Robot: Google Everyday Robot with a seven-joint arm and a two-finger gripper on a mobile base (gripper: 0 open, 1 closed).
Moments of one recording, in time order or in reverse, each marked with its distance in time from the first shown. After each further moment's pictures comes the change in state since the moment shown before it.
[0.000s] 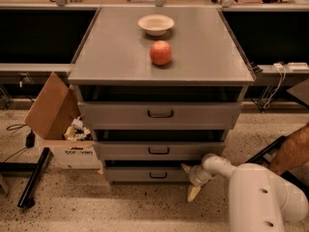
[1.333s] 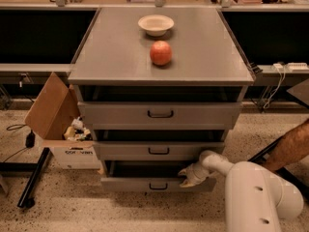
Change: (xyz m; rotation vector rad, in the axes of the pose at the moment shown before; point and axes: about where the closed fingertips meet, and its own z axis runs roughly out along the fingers) arm -0.011 -0.008 0.000 -0.025 -0.022 -0.015
